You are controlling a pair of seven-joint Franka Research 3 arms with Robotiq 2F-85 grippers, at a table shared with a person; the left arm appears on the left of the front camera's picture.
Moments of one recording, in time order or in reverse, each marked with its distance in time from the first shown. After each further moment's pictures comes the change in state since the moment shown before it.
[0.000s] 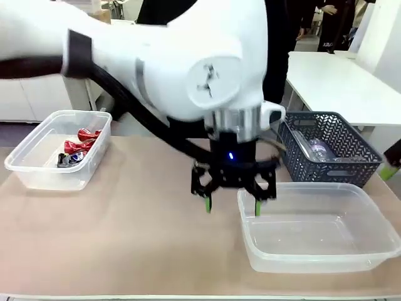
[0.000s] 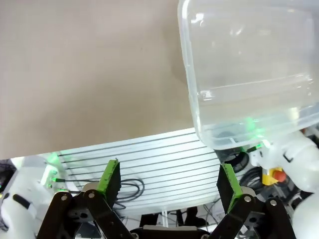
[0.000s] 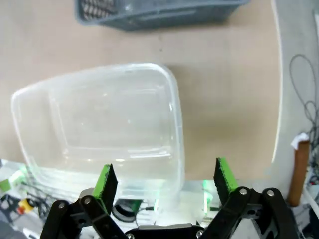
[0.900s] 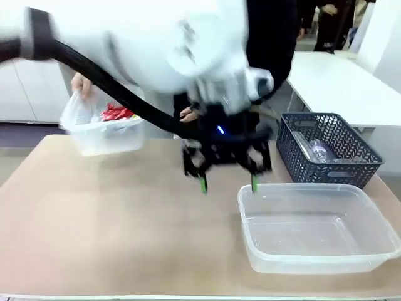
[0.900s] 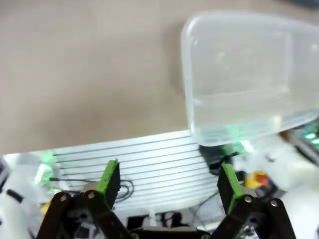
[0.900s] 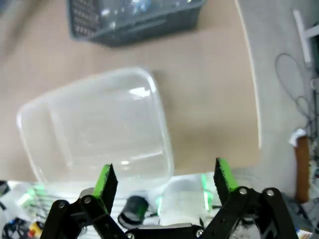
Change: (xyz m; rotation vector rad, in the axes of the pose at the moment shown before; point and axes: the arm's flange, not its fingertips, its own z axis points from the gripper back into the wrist) left arm 0.000 0.014 0.046 -0.046 -0.054 0.054; right arm -0.035 -0.011 0.052 -0.042 -0.151 -0.127
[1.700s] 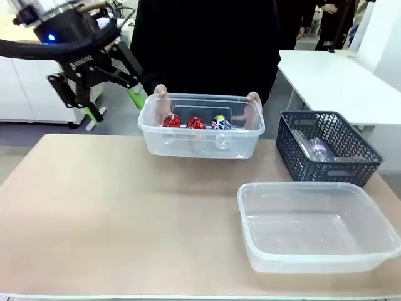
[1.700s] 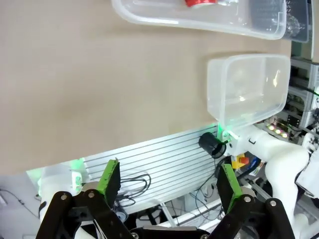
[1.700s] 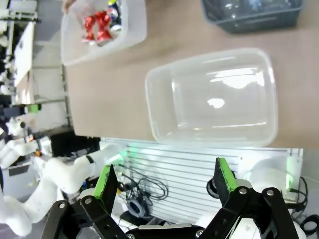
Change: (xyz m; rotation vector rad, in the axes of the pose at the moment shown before) left arm 0.032 0.237 0.143 -0.266 -0.073 0.025; right arm -0.021 0.042 0.110 0.479 0.047 -0.034
